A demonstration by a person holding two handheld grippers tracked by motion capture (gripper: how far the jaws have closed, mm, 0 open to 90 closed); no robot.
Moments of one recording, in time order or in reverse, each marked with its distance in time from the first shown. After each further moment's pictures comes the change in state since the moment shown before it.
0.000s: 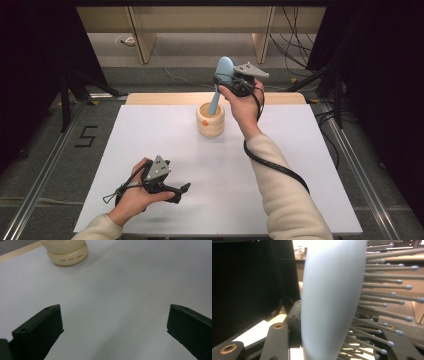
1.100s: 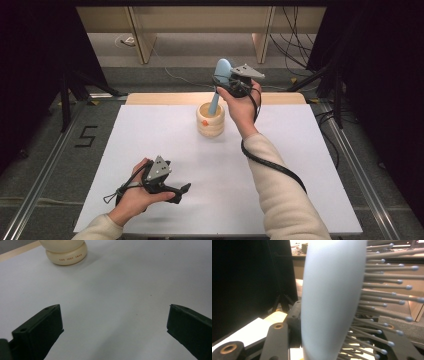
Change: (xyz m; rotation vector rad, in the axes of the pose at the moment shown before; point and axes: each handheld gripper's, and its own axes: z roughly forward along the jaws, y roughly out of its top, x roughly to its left) left arm -0.001 0.000 0.001 0.004 -0.005 -0.001; right arm -0.001 -0.008 0.011 0.020 -0.023 -0.009
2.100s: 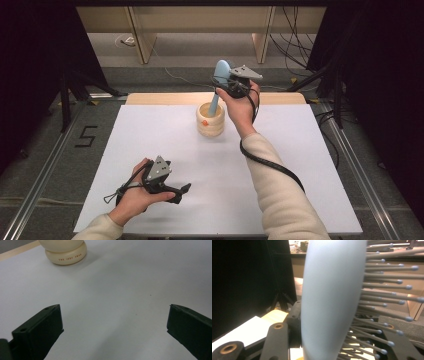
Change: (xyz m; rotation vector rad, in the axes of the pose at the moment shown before) left arm 0.000 0.000 0.001 -0.001 -0.003 0.001; right arm -0.001 -0.006 0.008 0.010 -0.009 -0.007
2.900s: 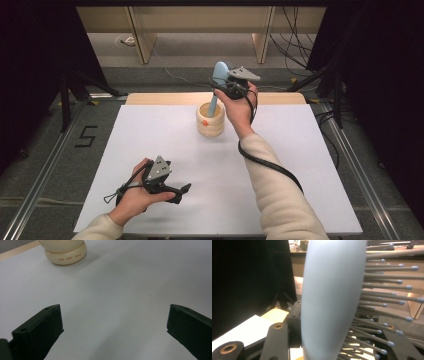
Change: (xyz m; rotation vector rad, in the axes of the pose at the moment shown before) left arm 0.000 0.000 0.000 0.004 -0.001 0.003; right arm 0.002 -0.005 0.006 0.006 -0.001 0.003
